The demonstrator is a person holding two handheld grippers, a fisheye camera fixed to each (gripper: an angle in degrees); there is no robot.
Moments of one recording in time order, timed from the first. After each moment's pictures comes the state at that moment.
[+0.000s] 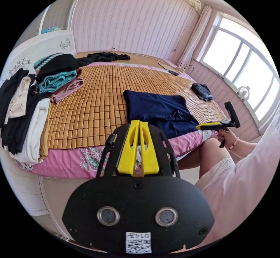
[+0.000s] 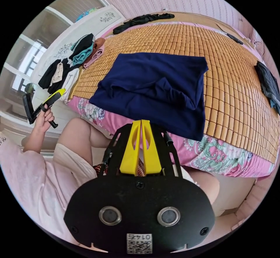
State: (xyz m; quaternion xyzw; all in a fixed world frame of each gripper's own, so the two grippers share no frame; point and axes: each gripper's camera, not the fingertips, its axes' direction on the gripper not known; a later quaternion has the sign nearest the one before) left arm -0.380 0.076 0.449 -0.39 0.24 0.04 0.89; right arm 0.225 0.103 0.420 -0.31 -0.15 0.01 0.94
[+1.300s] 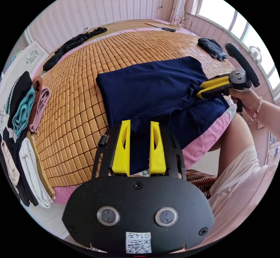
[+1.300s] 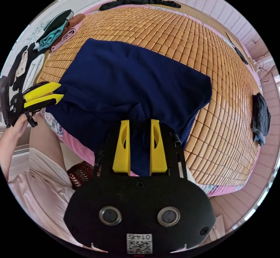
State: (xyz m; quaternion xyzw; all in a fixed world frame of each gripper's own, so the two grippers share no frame) left arm -0.227 0.154 0.553 -0.51 0.23 0.21 0.80; right arm 0.163 0.120 0.579 -0.41 -0.04 -0.09 0.91
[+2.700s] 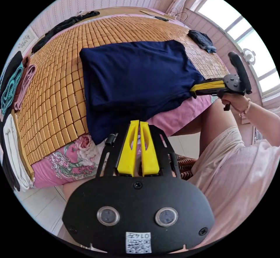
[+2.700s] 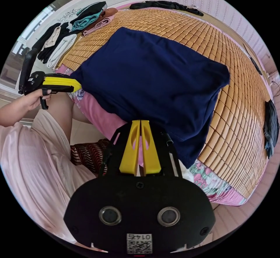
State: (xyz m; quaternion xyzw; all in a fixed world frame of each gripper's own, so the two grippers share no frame) left arm -0.227 0.151 0.579 -0.58 0.27 0.16 0.75; right arm 0.138 0.151 0.546 -0.39 -0.14 -0.15 0.90
